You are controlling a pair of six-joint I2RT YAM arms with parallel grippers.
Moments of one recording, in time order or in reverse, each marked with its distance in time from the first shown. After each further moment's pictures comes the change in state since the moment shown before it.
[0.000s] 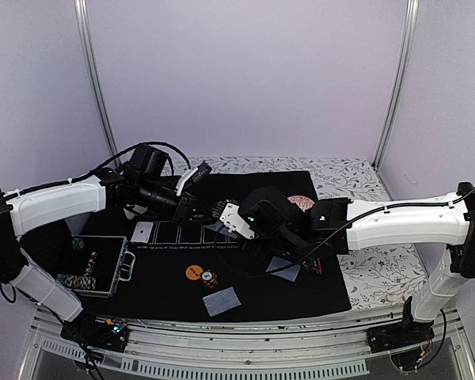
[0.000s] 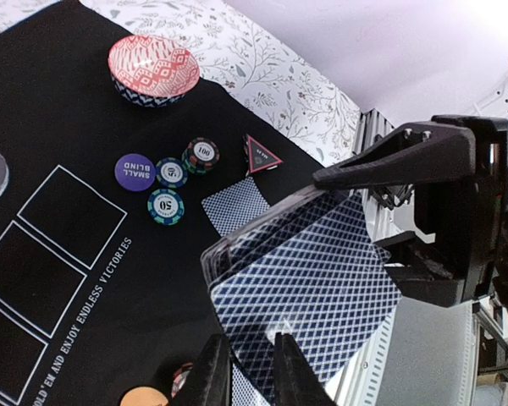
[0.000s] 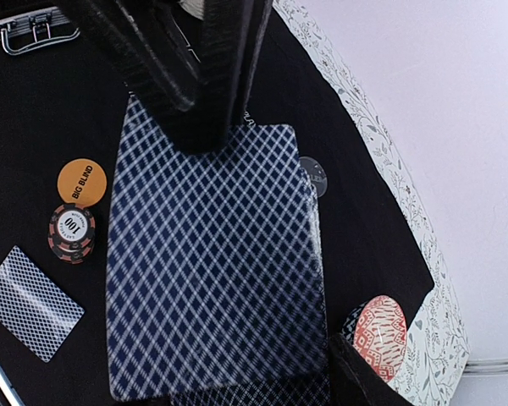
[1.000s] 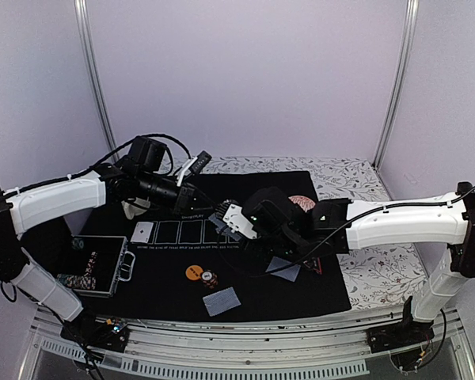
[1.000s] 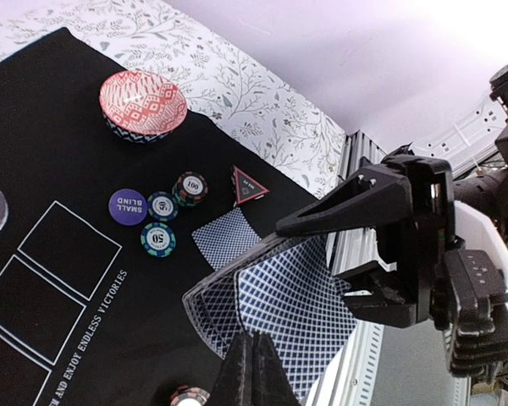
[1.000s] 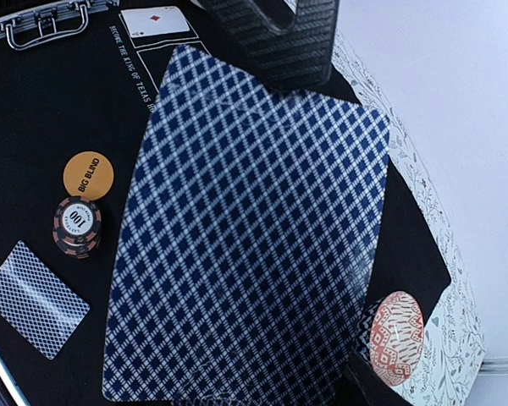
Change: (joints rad) left arm 0.013 0.012 0.044 0.053 0.042 -0.030; right arm -0.026 -0.005 -0.031 0.014 -0.051 0.017
